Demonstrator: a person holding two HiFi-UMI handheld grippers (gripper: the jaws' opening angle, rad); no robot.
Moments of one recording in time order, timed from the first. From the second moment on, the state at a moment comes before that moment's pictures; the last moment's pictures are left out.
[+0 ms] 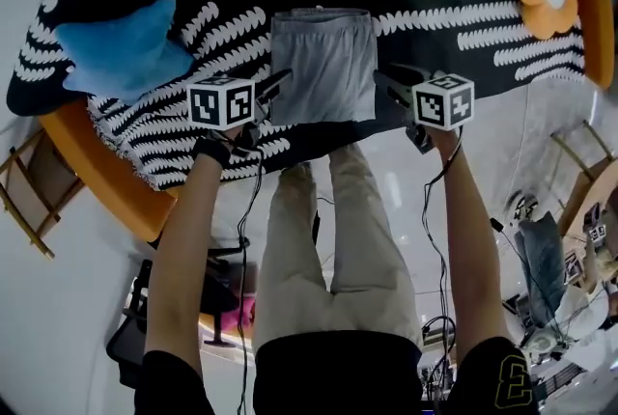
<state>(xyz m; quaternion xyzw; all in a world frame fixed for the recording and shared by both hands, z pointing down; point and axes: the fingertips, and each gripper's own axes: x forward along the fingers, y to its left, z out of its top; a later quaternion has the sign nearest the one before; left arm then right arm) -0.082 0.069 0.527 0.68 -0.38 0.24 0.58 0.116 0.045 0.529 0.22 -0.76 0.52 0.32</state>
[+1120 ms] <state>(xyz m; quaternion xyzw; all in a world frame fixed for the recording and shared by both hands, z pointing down) -0.063 0.197 0.574 0.62 -0.35 0.23 0.66 0.128 0.186 0.592 0.29 -0.67 0.58 0.36</state>
